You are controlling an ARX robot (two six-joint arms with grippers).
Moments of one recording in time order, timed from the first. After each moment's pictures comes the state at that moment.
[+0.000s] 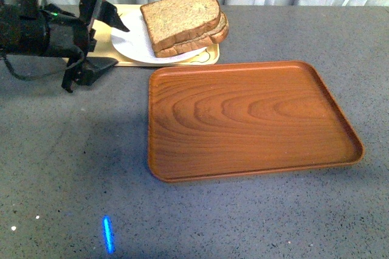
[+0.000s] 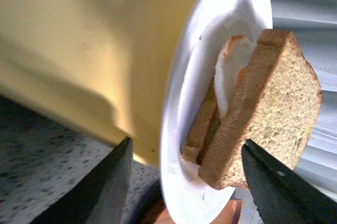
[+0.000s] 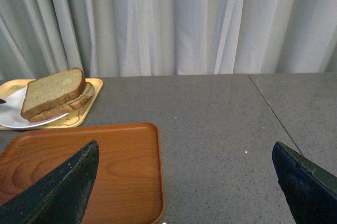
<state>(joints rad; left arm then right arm) -0.11 2.29 1.23 0.51 0.39 -1.15 0.00 0.00 0.02 0.00 0.00 0.00</state>
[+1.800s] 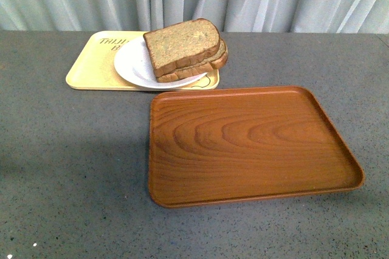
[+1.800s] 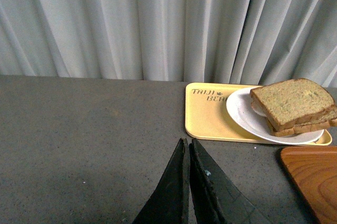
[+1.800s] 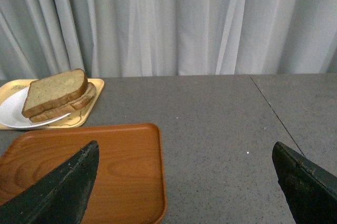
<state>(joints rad) 0.00 0.57 0.02 0.56 0.00 -0.01 0.00 0.00 0.02 0.00 0.00 0.01</state>
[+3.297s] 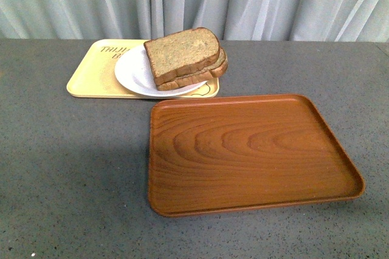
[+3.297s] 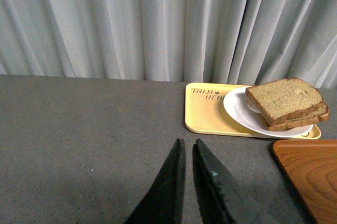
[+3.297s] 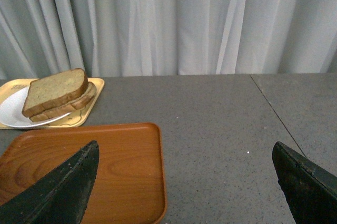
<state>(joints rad) 0.00 0.02 0.01 0.00 0.00 -0.01 0.00 0.00 0.02 0.00 0.00 0.00</state>
